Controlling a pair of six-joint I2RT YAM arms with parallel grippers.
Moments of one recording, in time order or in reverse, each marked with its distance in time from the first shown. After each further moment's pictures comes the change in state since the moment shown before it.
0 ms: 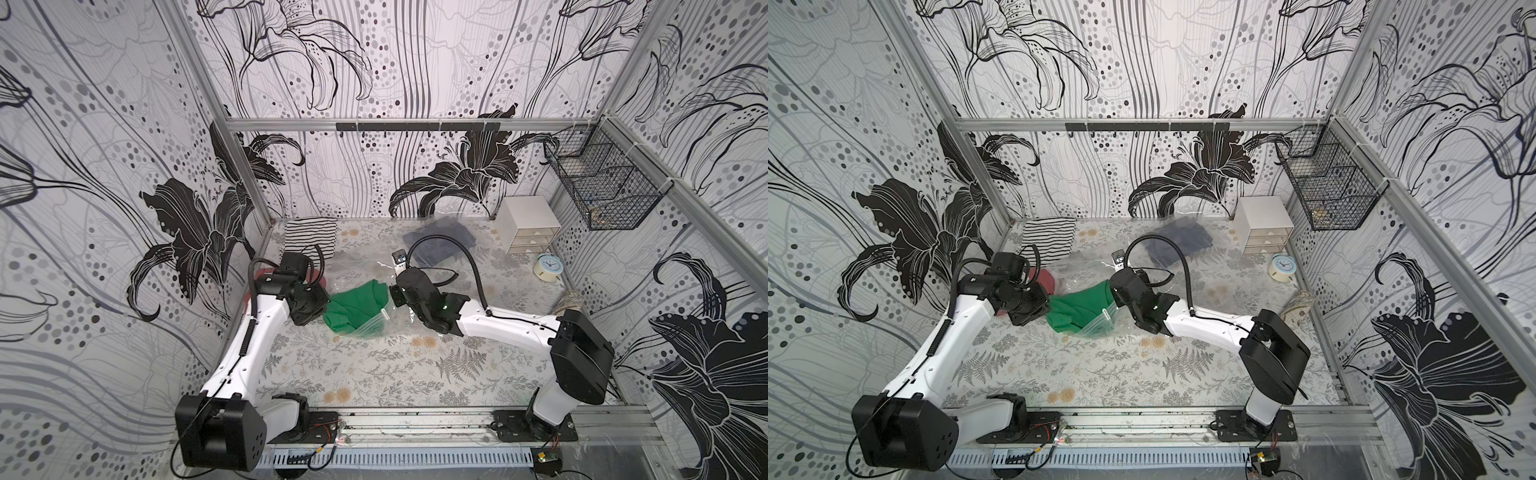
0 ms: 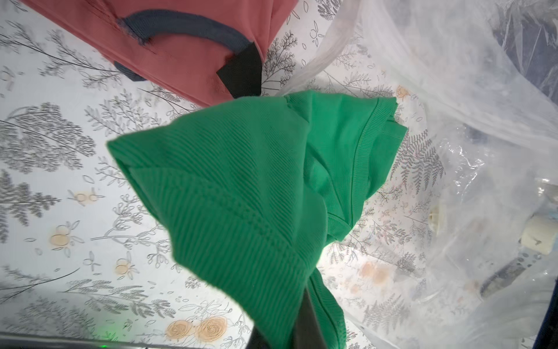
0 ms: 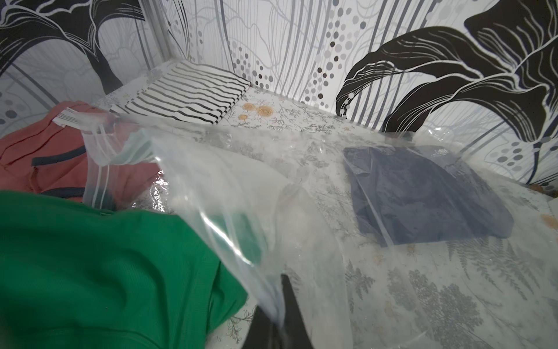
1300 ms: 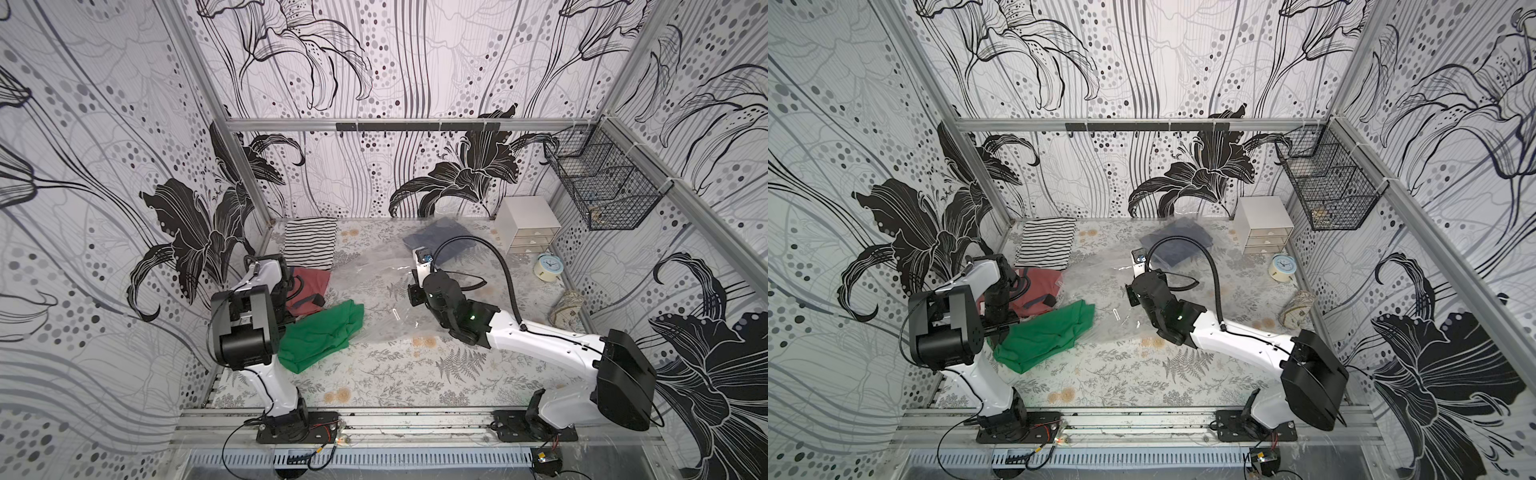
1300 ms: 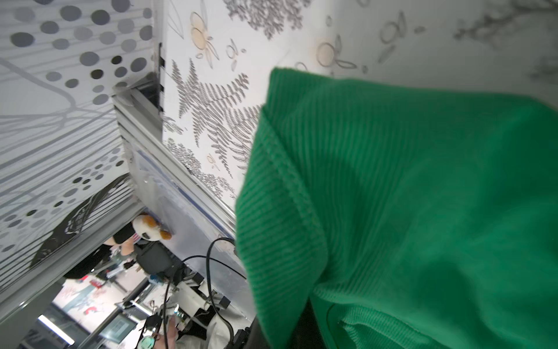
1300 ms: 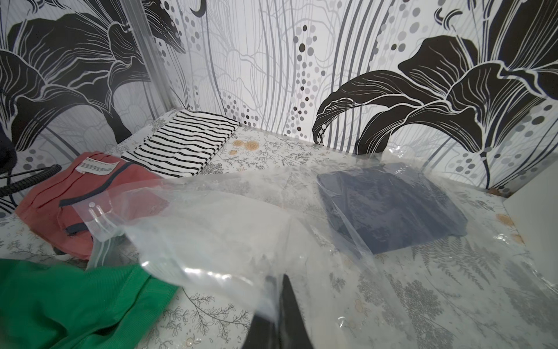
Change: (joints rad) left arm 0.323 0.605 0.121 -0.367 -0.527 0.142; right arm -0.011 -0.234 -0.167 0.088 0.039 -0.005
